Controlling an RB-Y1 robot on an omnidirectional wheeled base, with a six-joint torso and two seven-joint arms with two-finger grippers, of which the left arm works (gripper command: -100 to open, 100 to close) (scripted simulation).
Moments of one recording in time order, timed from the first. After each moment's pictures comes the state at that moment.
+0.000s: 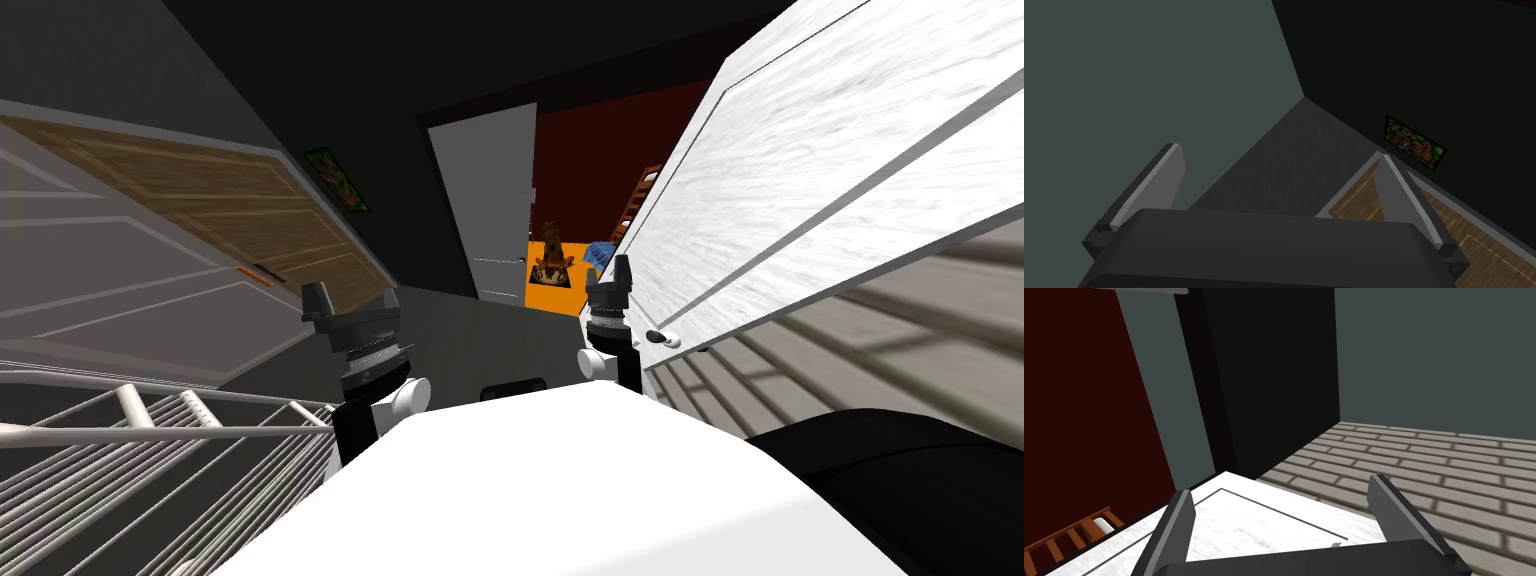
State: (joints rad) arm 0.51 -0.04 0.06 -2.37 0.12 -0.48 0.07
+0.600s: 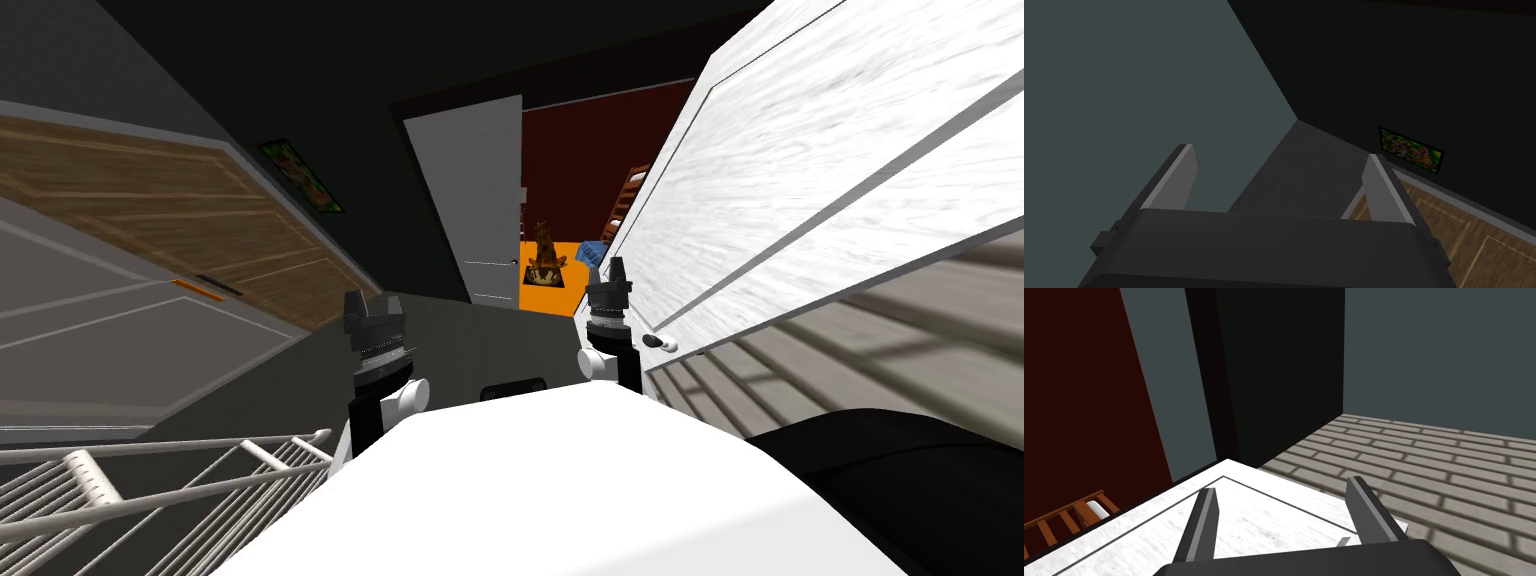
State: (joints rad) arm 0.48 0.00 0.11 -2.24 0.07 -0.52 -0.02
